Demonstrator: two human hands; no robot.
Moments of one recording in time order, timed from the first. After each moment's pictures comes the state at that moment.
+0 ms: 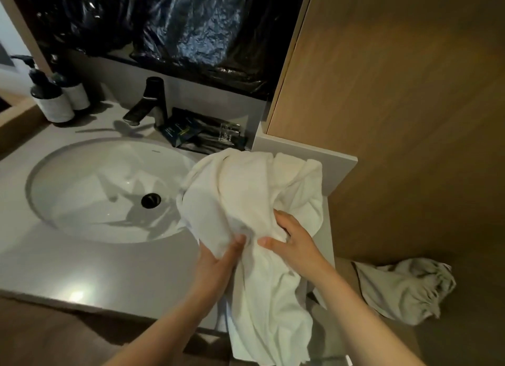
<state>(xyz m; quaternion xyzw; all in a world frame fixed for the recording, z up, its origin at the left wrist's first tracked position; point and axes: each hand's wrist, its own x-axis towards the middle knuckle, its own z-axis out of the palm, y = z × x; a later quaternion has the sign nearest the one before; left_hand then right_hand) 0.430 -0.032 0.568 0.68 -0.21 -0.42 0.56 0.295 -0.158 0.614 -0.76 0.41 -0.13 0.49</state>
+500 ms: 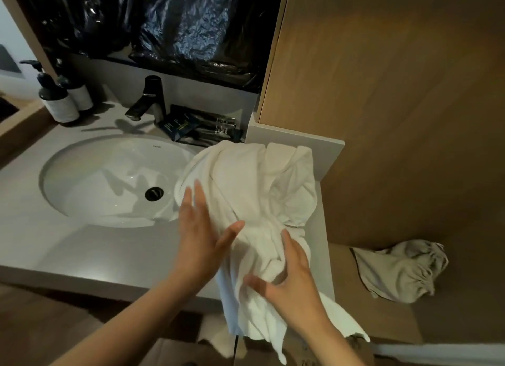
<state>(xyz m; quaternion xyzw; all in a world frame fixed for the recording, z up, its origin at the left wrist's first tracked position) 0.435 -0.002 0.620 0.77 -0.45 -0.16 0.43 0.247 -0.044 0.619 -0.73 0.51 -0.13 0.43</state>
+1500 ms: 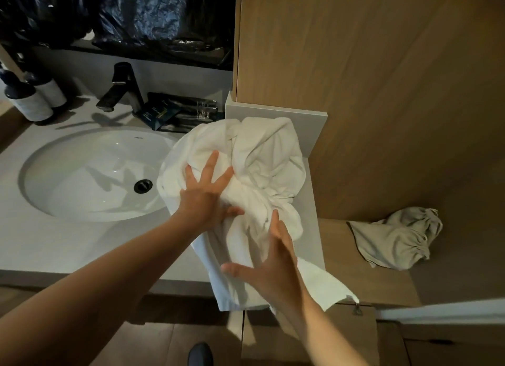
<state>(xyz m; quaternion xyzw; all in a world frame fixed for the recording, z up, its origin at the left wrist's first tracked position) 0.460 -0.077 0.587 0.77 -0.61 -0.11 0.12 0.252 -0.037 0.594 -0.73 0.53 -0.13 0.41</state>
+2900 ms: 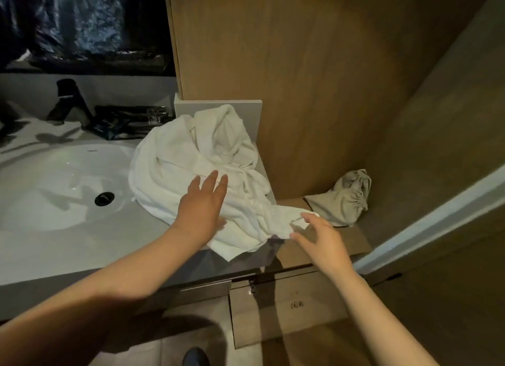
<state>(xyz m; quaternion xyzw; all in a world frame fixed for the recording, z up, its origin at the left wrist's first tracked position) 0.370 0.000 0.638 0.69 -0.72 -0.06 0.02 0.100 0.009 0.623 -0.70 0.64 -0.19 0.26</state>
